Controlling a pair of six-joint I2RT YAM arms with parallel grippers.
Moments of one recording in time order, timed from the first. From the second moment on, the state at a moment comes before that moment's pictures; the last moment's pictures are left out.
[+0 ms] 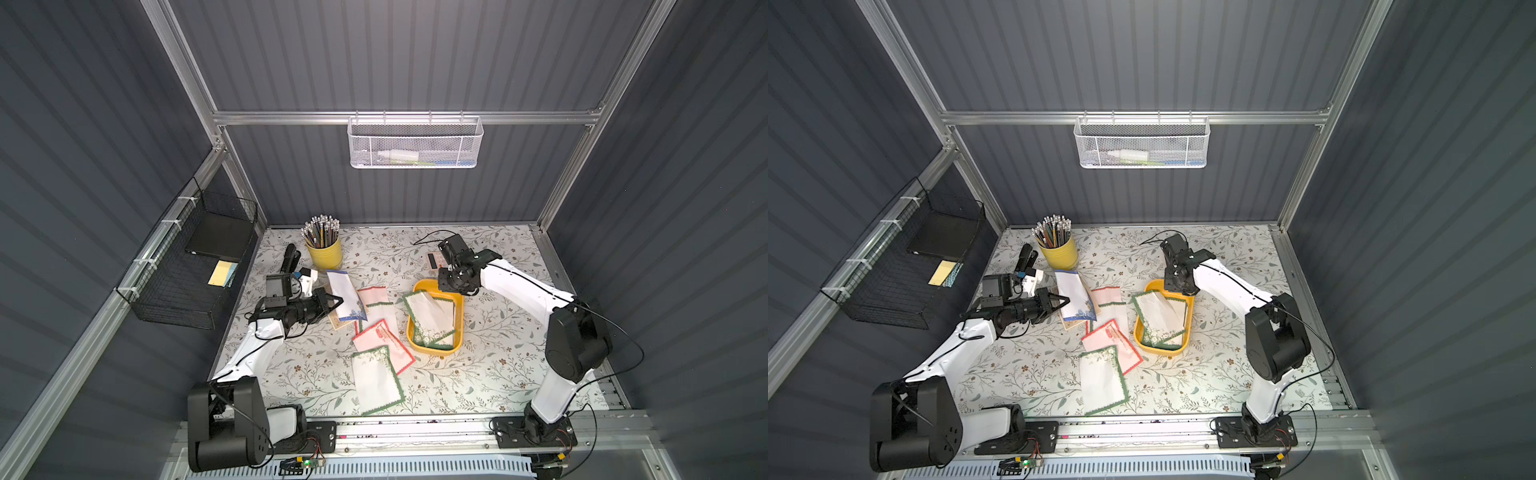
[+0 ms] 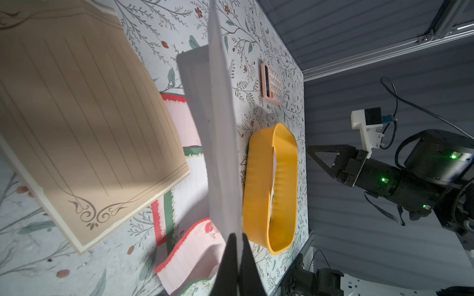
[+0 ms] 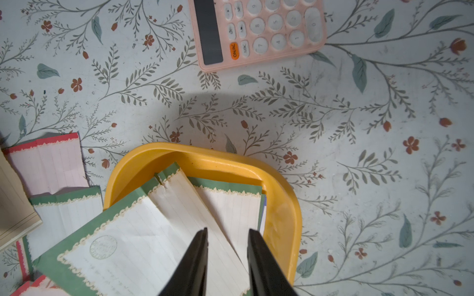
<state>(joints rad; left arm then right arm) 0.10 1.28 0.72 -0.25 0.87 -0.53 0.55 1.78 1.42 -0.77 0.15 0.51</state>
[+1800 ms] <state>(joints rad) 0.21 1.25 0.99 -0.57 0.26 -0.42 0.55 1.82 1.41 -0.77 0.12 0.51</state>
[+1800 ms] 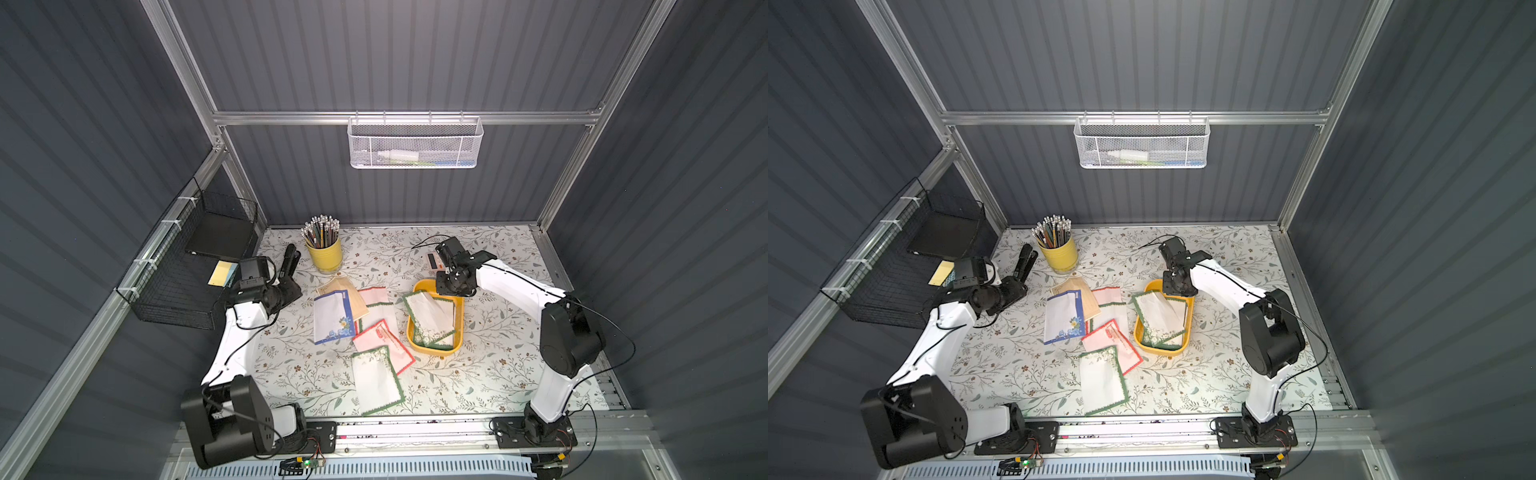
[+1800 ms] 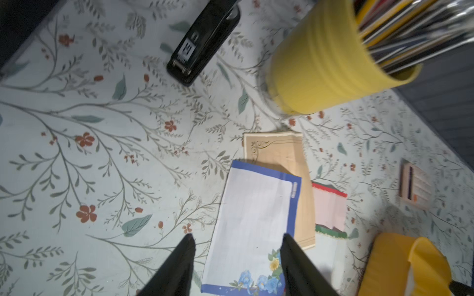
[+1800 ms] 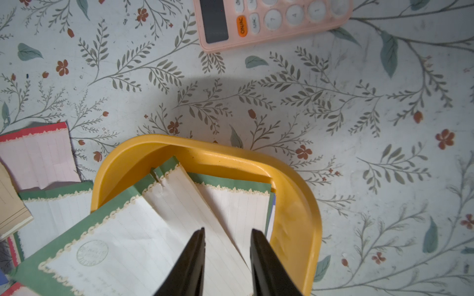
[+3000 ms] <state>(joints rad) -0.46 1.41 0.69 0.24 0.54 -0.86 0.55 1.68 1.33 -0.66 0.16 0.55</state>
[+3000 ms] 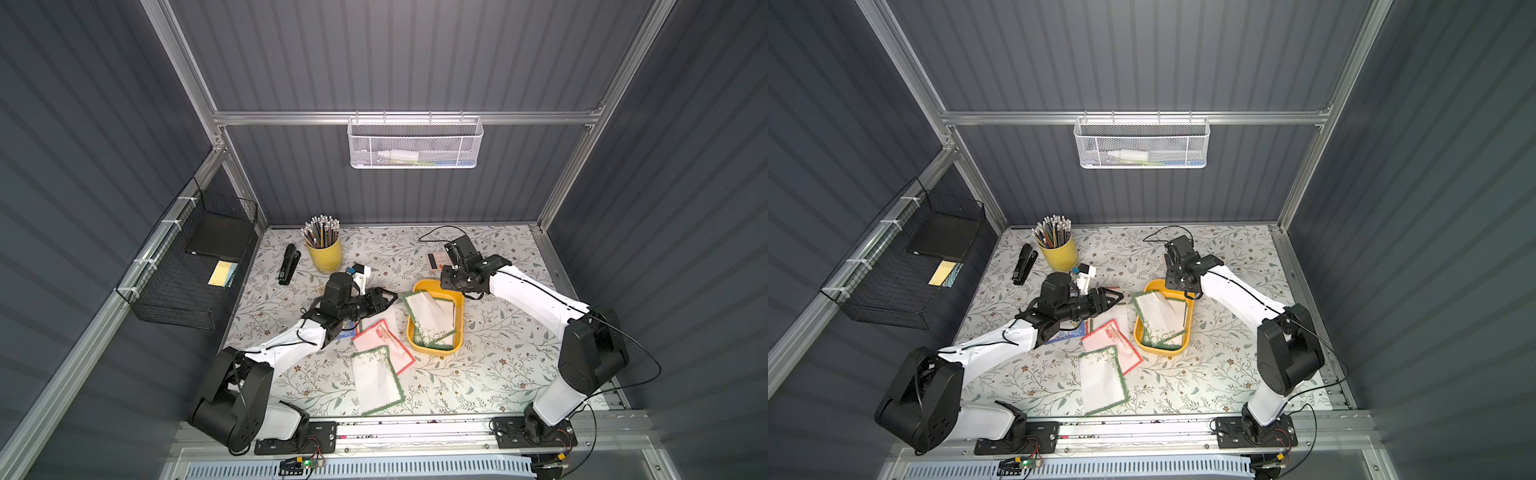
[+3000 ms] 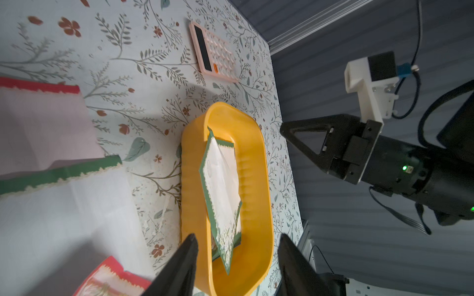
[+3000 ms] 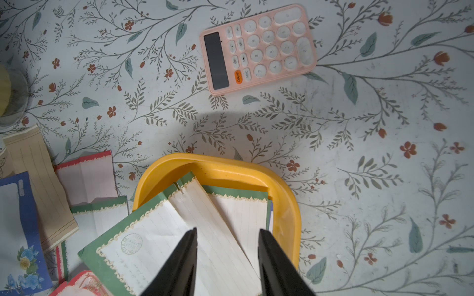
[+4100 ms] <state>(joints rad) -0.59 1.64 0.75 0.34 0.43 -0.90 0.54 1.66 1.28 -0.66 0.17 0.55</state>
